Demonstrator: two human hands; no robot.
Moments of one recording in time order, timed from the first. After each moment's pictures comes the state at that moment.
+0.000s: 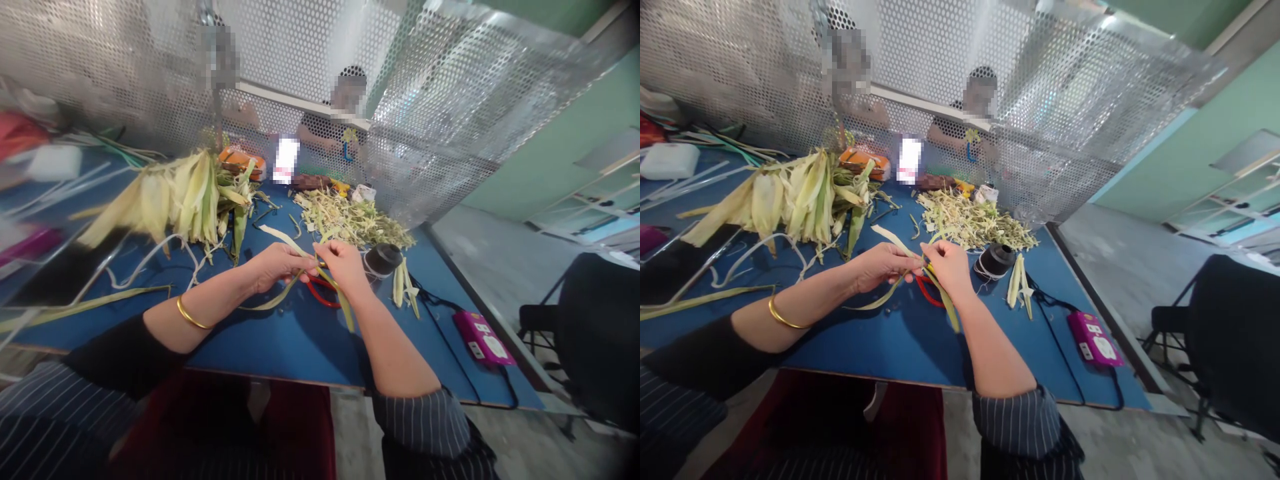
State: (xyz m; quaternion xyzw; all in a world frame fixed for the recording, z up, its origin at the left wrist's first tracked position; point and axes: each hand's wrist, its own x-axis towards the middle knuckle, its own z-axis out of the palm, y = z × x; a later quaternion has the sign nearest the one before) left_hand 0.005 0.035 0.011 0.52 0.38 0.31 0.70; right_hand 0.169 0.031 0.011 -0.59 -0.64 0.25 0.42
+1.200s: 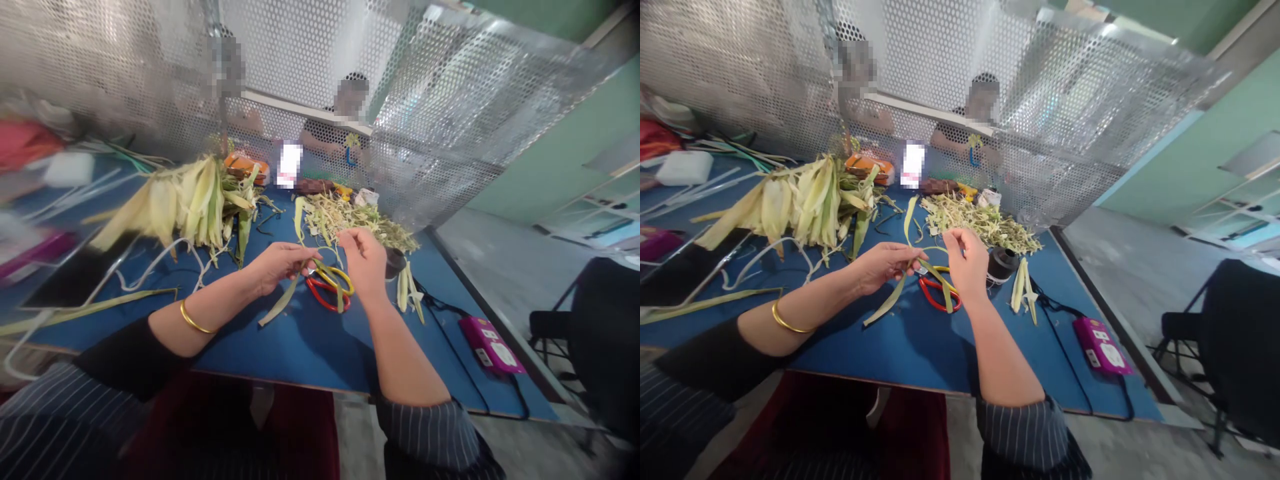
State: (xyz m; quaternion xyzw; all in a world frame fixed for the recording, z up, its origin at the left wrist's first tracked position) left_hand 0.004 0.031 0.018 0.48 0.38 0.38 0.70; right_hand 0.176 0.023 0.032 -0.53 -0.66 0.14 0.52
